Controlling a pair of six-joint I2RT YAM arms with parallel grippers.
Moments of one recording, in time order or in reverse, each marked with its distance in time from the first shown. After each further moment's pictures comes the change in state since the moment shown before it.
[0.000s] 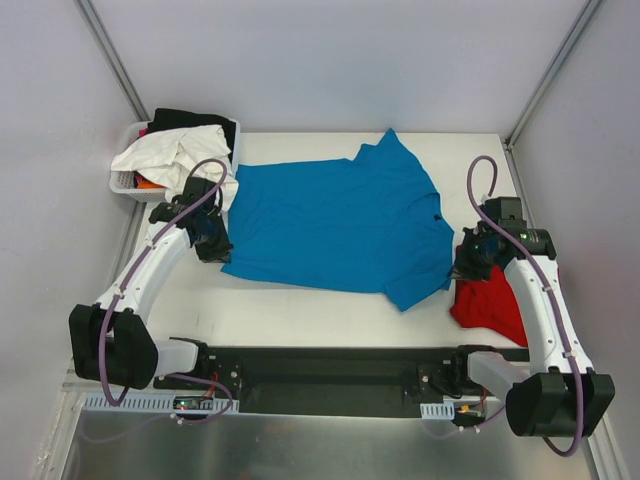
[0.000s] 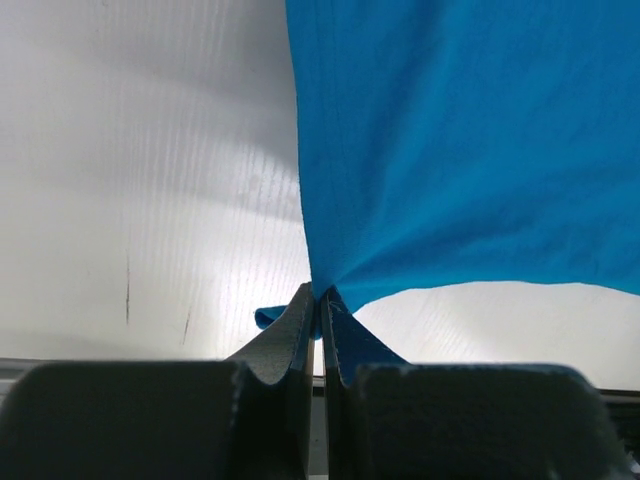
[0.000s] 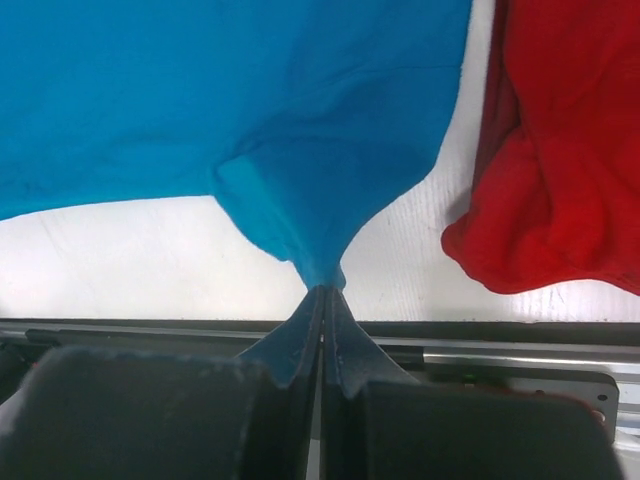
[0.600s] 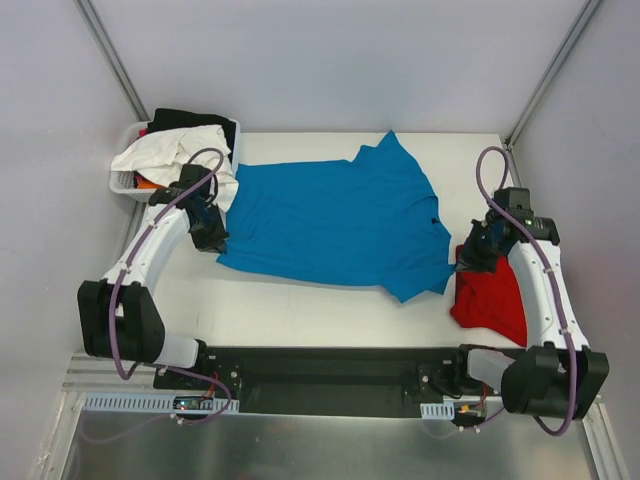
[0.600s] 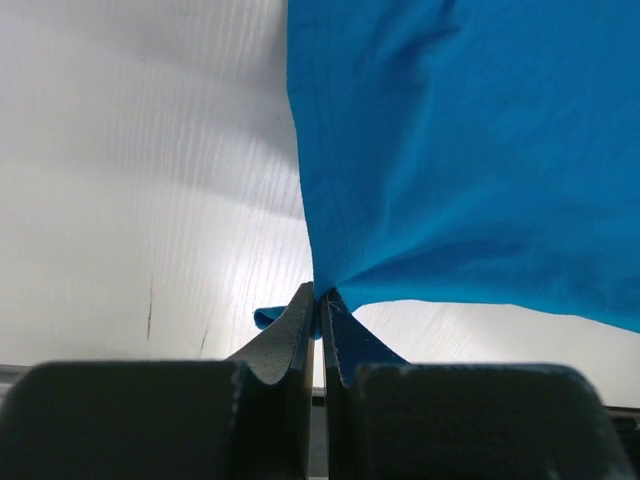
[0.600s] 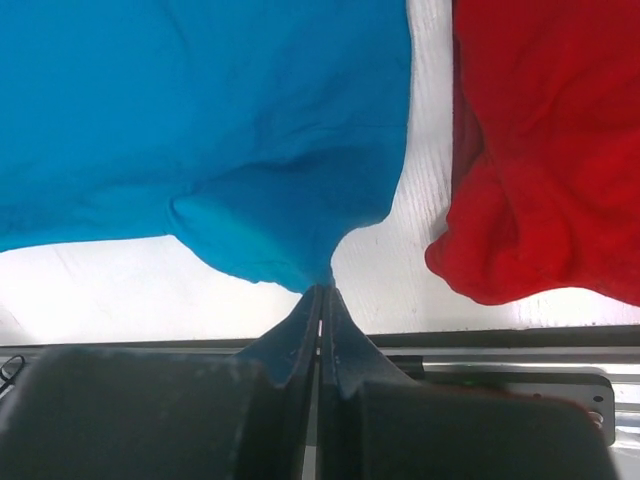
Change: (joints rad) left arm 0.073 0.106 0.092 -0.019 0.005 0.051; right arm -0.085 0.068 0.051 0.005 0.000 0.006
